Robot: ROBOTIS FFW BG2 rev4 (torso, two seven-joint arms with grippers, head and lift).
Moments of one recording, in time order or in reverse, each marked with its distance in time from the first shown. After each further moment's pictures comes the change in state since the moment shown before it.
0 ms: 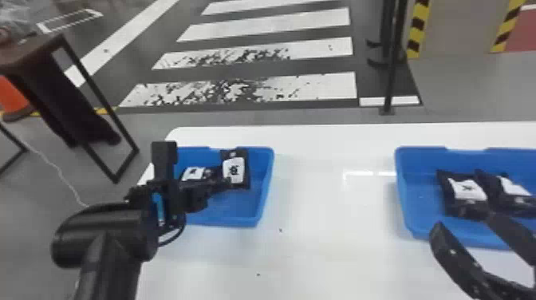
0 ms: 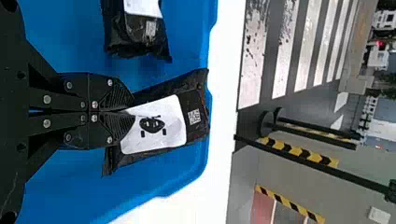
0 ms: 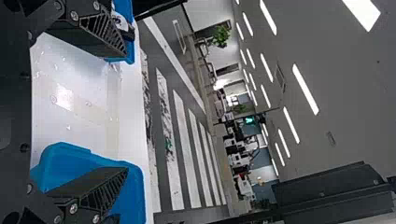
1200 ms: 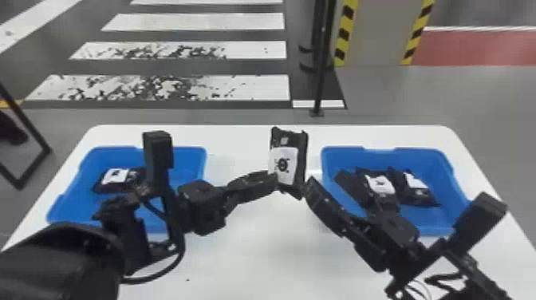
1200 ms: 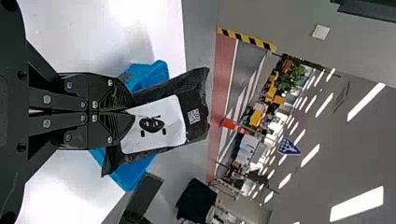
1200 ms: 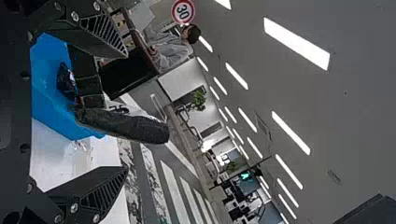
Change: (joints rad) left arm 0.170 -0.005 -0.309 -0.377 0.338 -0.051 -0.068; right arm -0.294 -0.065 0.114 0.188 -0.298 0.076 0.087
